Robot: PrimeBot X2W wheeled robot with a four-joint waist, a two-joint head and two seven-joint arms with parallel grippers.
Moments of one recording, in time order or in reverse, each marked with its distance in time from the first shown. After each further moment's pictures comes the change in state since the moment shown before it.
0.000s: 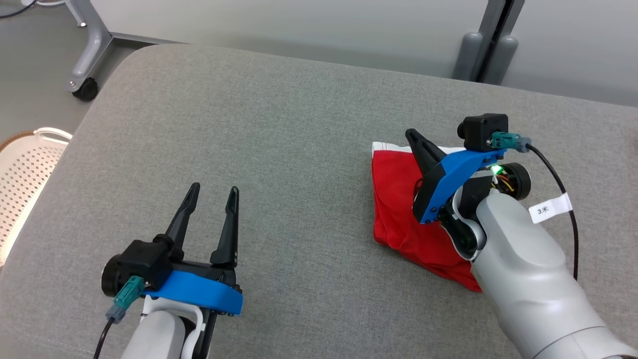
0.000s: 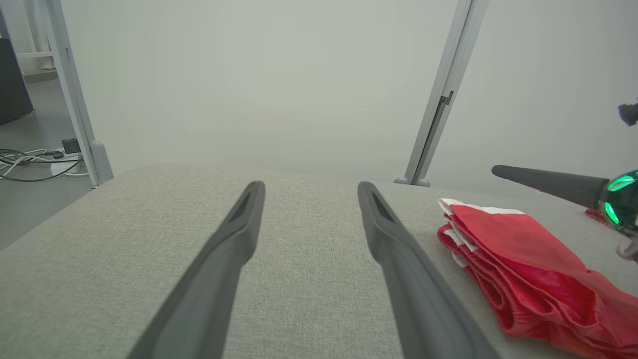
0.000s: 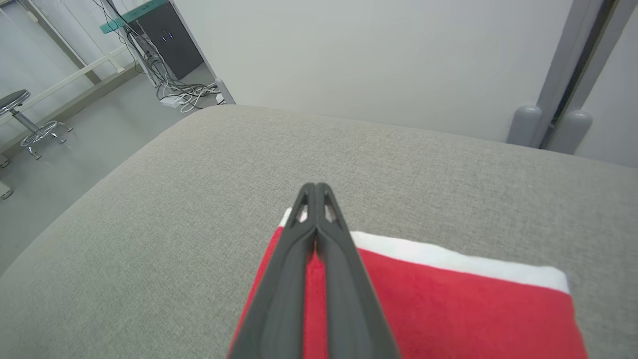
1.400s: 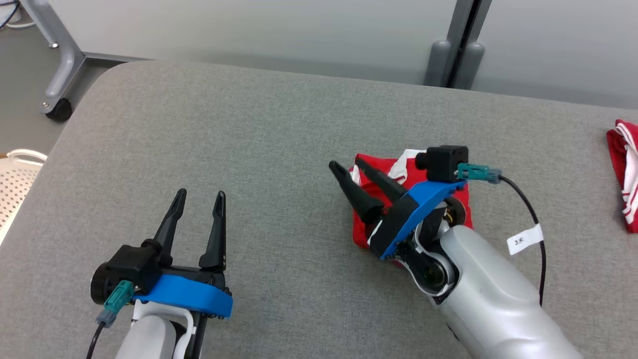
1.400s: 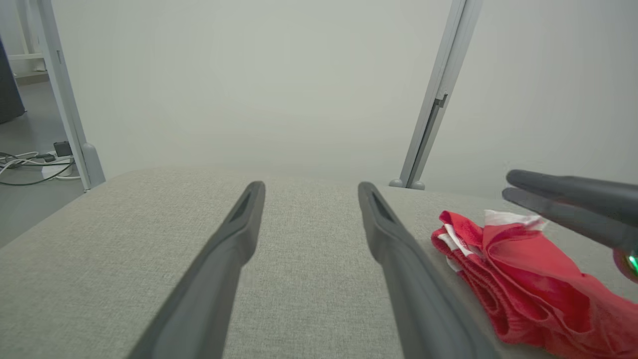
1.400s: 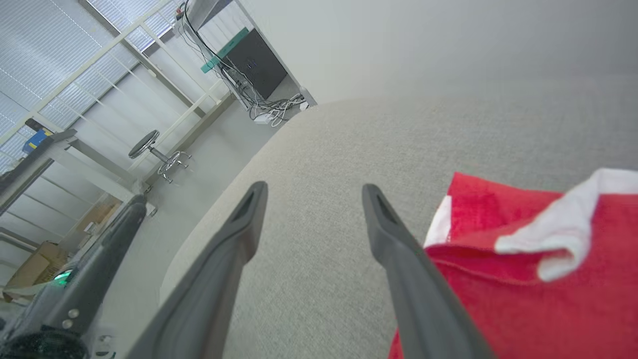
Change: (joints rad) left arm 0.016 0.005 0.041 0.012 0.010 0.000 0.000; right arm 0.150 0.001 0.240 -0.285 0.408 0.000 0.056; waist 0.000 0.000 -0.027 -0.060
